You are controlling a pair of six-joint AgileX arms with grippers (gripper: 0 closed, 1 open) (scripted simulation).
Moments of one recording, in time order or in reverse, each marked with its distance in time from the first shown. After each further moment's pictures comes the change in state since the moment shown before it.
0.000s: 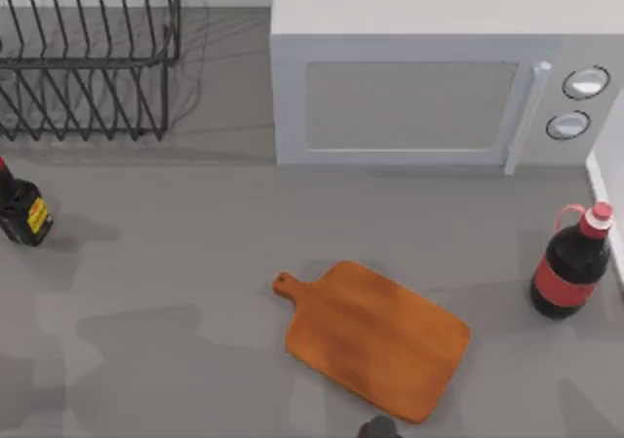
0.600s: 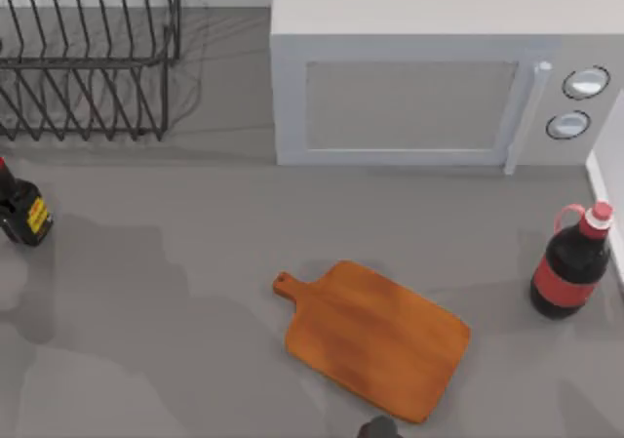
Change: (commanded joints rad) left arm 0.071 0.548 0.432 -0.276 0.001 0.071; right arm 0.000 0.000 0.000 0.000 0.000 0.000
